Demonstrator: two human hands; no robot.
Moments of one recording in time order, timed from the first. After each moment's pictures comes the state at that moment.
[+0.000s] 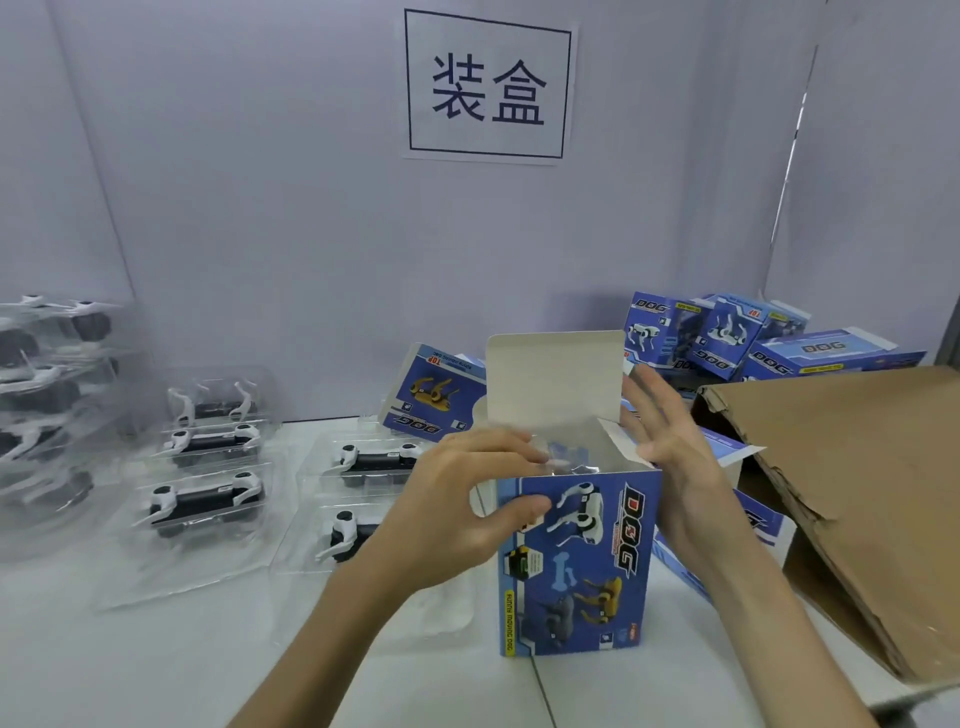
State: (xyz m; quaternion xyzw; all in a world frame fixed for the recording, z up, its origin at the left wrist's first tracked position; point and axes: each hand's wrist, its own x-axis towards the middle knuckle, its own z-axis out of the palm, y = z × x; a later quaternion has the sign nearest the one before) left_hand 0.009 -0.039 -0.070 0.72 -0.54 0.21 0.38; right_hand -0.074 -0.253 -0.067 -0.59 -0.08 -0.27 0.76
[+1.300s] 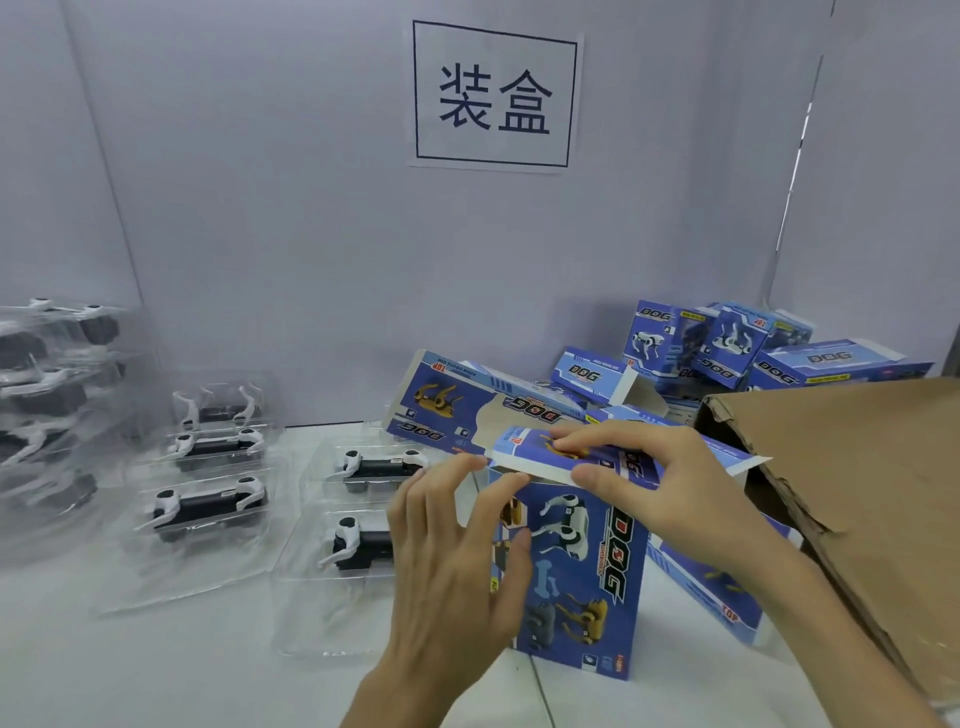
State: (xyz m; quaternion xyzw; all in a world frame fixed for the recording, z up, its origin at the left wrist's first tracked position) left_hand -0.026 -0.047 -0.123 0.73 -0.36 0.48 0.33; right_hand -0.096 -0.240 -0.040 -0.87 -0.13 -0.26 0.41
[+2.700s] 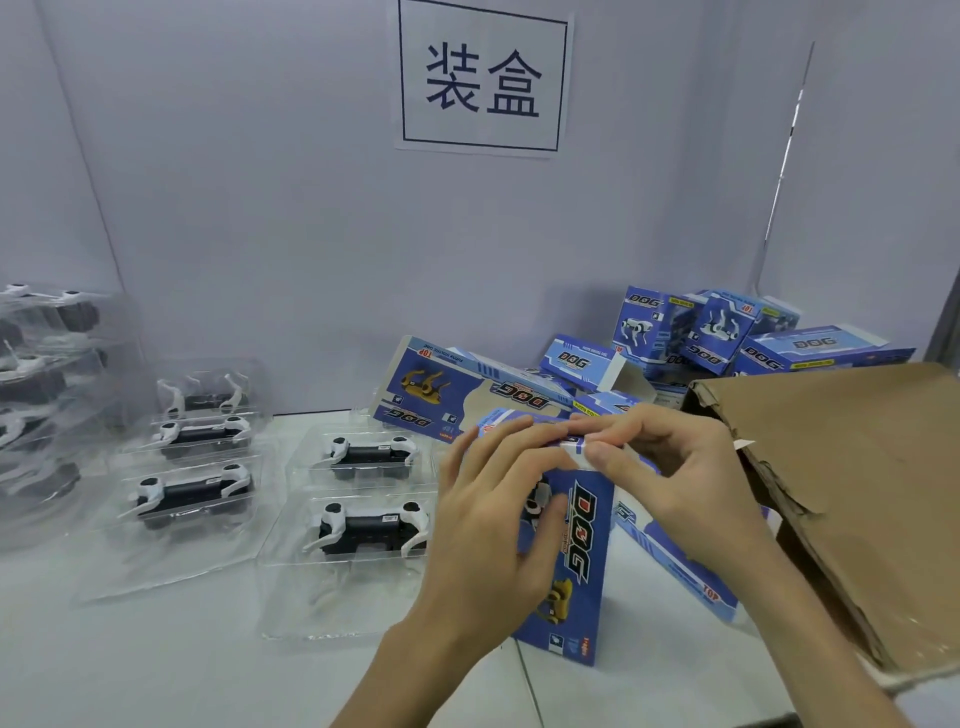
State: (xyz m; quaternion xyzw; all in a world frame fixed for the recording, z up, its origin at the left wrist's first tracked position) left_hand -0.038 -0.073 -0.095 0.68 -0.48 0.36 0.42; right_hand -0.108 -0.239 -0.052 -0.78 -0.11 -0.33 0.52
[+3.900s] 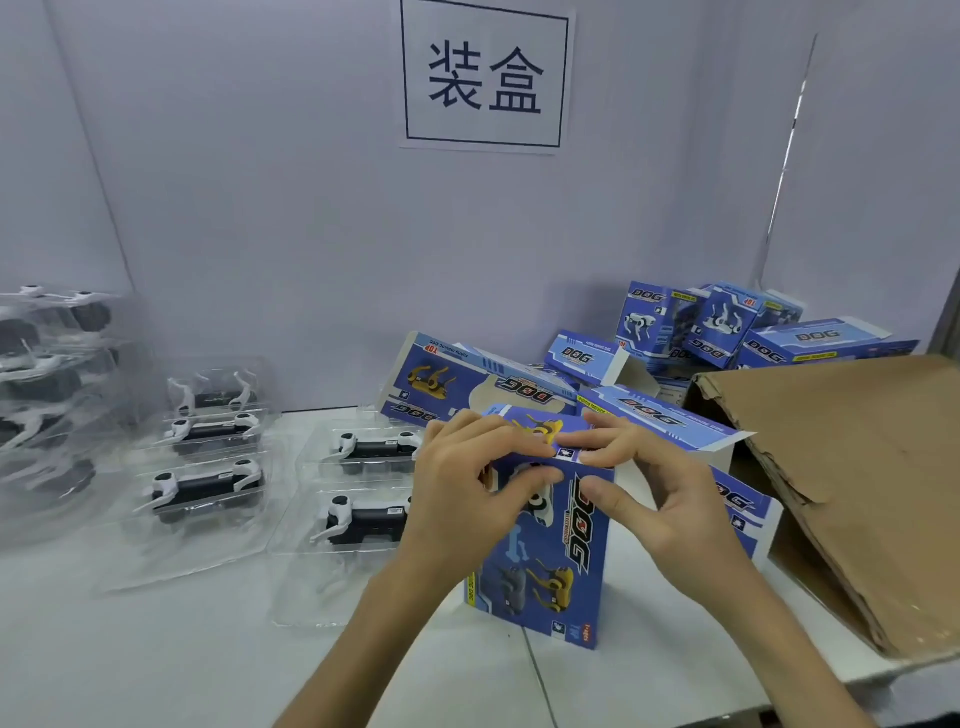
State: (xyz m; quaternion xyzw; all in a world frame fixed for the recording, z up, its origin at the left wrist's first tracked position) left_hand -0.012 -0.061 -0.078 0.69 -0.46 0.33 0.46; right_hand -0.110 -0.230 -0.083 -0.78 -0.13 -0.32 0.52
